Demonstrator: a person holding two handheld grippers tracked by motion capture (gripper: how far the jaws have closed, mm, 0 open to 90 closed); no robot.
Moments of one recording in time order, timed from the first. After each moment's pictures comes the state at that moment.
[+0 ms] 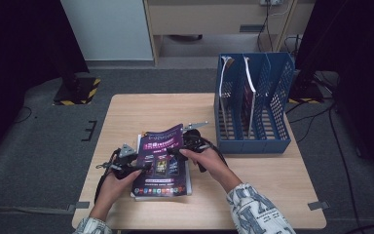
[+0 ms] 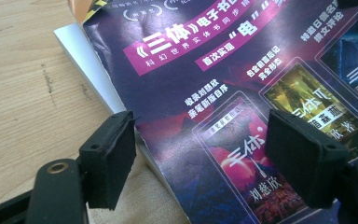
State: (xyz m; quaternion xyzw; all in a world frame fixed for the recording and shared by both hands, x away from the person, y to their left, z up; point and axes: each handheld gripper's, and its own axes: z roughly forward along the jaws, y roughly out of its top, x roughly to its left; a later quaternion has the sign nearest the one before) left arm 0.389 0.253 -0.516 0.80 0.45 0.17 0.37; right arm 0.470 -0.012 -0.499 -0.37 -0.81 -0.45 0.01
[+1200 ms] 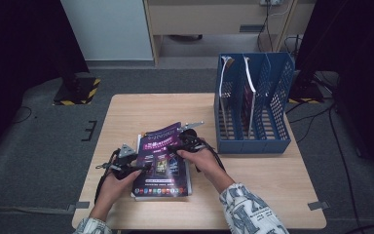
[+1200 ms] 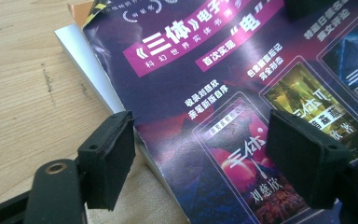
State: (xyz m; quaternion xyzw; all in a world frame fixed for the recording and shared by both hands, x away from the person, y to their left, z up) left arm 0.389 0.254 -0.517 0.79 0.45 0.16 0.38; right arm 0.472 0.000 -0.501 -0.38 -0.82 -0.44 -0.02
